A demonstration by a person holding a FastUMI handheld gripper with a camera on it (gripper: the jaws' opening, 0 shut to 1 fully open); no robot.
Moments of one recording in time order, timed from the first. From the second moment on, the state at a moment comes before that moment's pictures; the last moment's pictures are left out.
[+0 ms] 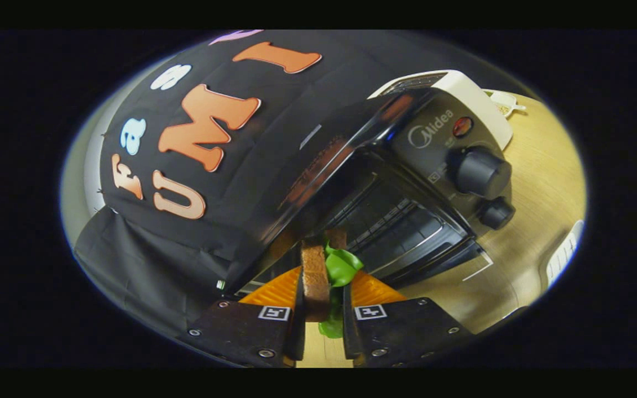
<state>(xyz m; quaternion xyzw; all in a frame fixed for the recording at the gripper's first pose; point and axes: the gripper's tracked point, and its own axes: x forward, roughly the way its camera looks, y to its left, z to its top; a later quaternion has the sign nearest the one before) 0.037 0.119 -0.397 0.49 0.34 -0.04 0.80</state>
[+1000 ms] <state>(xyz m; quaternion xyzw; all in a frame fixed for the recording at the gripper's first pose) 0.037 0.086 -0.420 0.28 0.39 -0.14 0.87</state>
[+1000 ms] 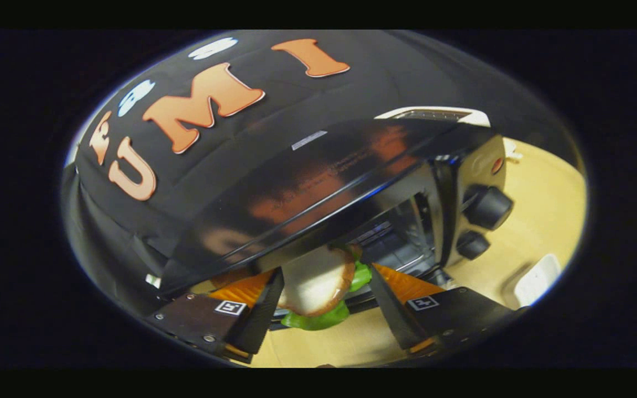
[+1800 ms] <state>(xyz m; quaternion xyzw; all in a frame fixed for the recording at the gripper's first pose) -0.067 0.089 -0.368 0.18 0.46 -0.02 0.87</state>
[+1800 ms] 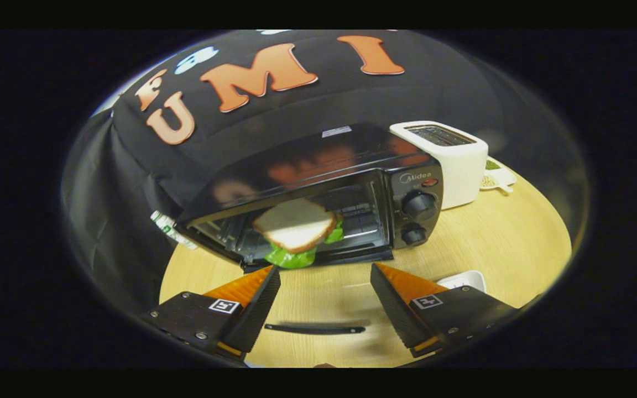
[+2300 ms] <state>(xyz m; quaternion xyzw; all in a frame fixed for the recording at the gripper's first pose) -0.162 0.132 -0.379 0.13 0.53 0.06 0.84</state>
